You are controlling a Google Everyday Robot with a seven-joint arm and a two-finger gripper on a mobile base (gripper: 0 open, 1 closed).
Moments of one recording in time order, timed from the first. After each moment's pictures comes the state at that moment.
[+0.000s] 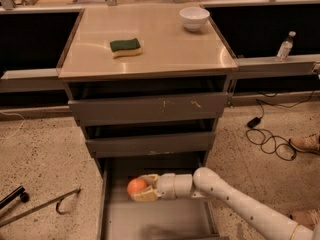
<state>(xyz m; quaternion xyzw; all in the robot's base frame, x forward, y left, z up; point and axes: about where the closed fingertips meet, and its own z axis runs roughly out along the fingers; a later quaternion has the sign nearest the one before) 0.511 0.072 0.432 -0.40 0.68 0.48 0.37</state>
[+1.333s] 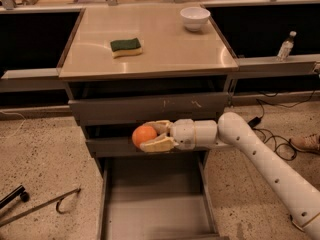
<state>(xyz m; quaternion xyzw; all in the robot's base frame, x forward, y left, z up) 0.563 0.026 0.686 -0.46 0.57 0.50 0.46</state>
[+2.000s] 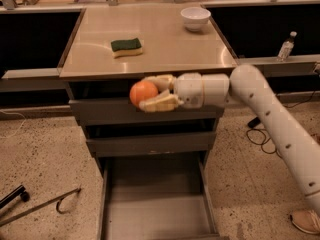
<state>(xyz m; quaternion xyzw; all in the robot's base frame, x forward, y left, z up) 0.589 0.020 0.834 -0.51 0.52 0.46 0.50</state>
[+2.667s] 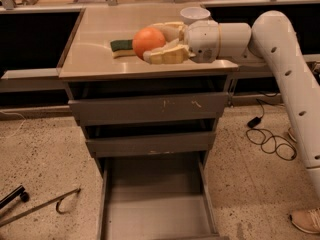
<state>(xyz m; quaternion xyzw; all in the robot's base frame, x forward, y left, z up) 0.613 -0.003 0.973 -0.53 0.48 0.41 0.57</state>
